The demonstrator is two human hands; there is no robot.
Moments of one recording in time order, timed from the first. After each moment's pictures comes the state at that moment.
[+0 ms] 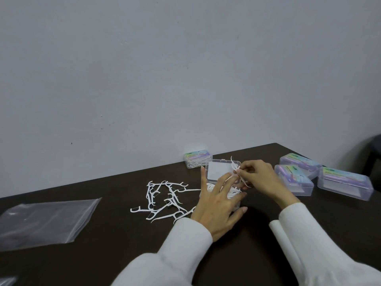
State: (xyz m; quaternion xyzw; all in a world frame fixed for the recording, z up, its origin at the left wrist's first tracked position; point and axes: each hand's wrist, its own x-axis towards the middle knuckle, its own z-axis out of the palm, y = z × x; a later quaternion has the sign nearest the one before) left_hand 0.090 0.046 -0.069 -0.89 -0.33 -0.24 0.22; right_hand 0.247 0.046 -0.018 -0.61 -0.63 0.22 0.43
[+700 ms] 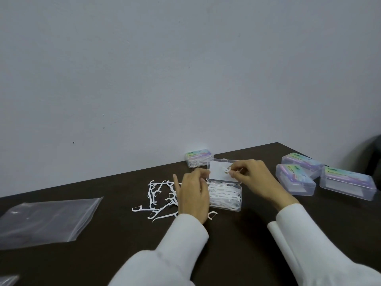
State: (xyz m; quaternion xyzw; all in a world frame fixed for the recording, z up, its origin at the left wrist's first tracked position) left_hand 0.072 0.055 -0.055 -0.72 -0.52 -0.46 -0.07; right_hand 0.239 0.055 -0.024 -0.60 -0.71 0.08 0.36
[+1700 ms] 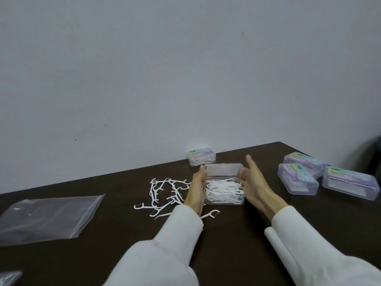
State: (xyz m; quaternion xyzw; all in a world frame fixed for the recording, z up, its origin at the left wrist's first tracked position) left_hand 0.079 0.086 -0.062 -0.48 -0.37 -0.48 -0.64; right_hand 0.212 0.060 -0.037 -0.49 -0.32 0.56 0.59
